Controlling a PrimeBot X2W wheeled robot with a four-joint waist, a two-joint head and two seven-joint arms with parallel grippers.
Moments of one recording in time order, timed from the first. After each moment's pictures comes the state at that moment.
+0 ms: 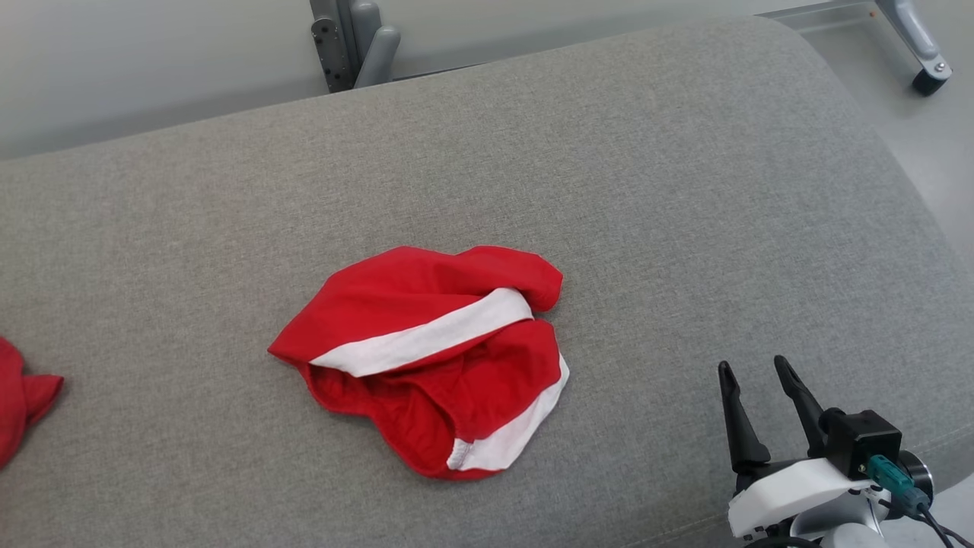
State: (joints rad) left arm -0.23 0.60 0.22 0.69 -0.87 0.14 0.02; right arm -0.01 -0.05 0.02 0.23 0.14 0.13 -0.26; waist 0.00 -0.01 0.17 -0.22
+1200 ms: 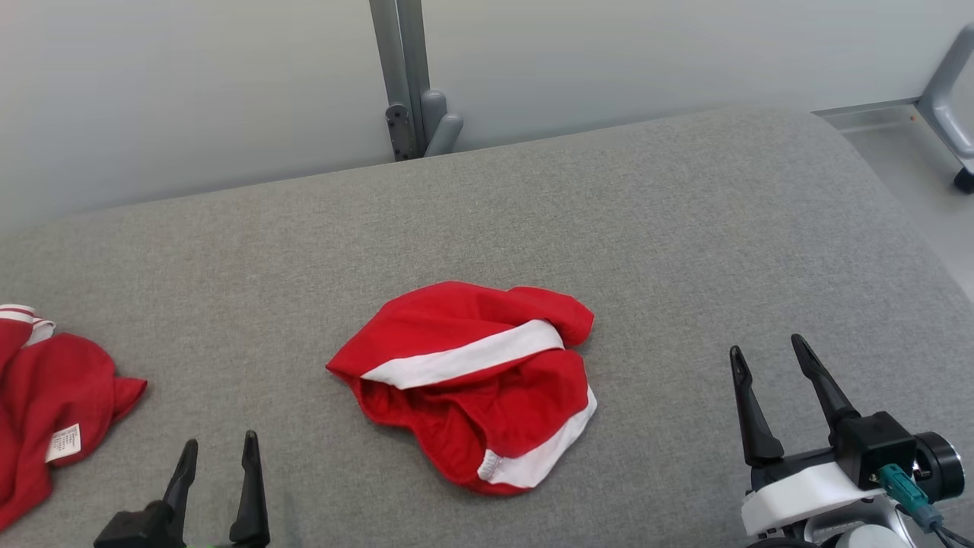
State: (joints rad) left arm 0.10 0.24 -0.17 0.18 -0.46 0.05 -0.26; right arm 0.04 -0.05 0.00 0.06 0.00 0.13 -0.26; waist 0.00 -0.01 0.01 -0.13
